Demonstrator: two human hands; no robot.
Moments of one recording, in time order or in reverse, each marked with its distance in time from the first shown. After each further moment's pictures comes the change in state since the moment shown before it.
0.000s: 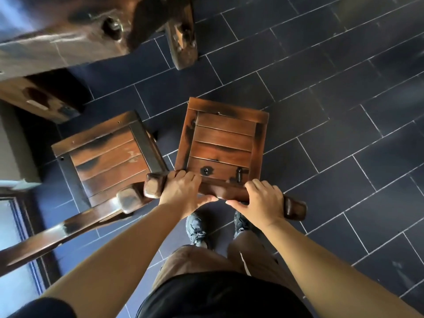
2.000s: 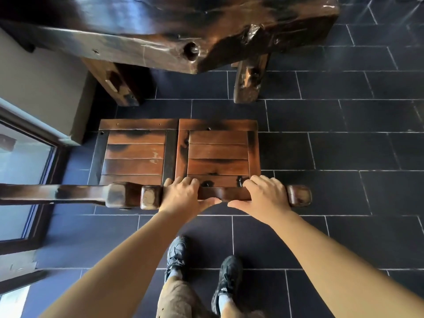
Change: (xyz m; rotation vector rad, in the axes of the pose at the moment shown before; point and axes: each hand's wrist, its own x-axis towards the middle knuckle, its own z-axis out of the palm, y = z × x) left_hand 0.052 0.026 -0.004 -0.090 0.131 -0.622; right_hand 0.179 0.043 -0.010 -0.063 -0.056 -0.611
